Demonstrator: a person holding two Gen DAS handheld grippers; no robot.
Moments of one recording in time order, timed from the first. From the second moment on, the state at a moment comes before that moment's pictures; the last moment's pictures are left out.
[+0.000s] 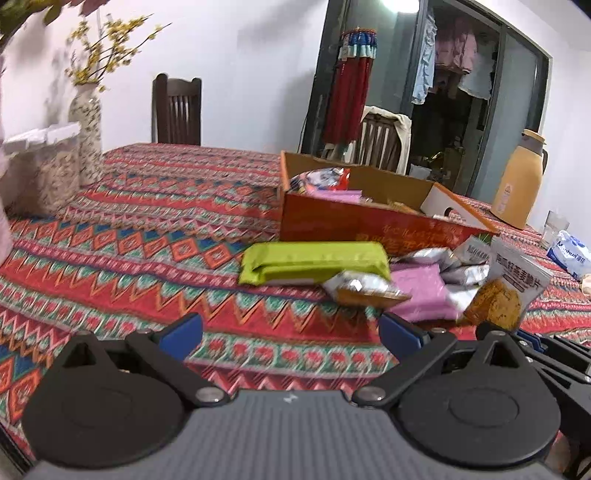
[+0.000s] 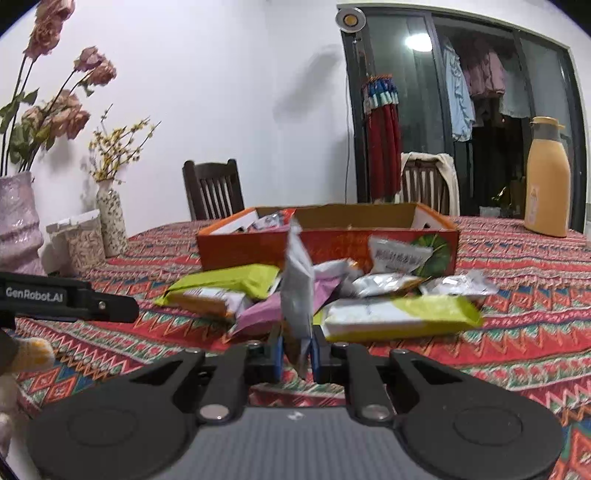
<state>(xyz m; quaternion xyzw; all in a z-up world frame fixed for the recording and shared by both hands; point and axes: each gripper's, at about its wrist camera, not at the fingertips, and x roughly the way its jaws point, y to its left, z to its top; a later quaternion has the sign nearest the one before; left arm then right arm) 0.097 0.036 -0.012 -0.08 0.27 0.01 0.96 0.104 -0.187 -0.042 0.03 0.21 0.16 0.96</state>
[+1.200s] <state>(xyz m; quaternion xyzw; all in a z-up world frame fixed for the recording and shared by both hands) 0.179 -0.017 -0.029 -0.06 0.31 -0.03 0.95 0.152 -0.238 -0.047 0.06 0.21 0.15 0.96</state>
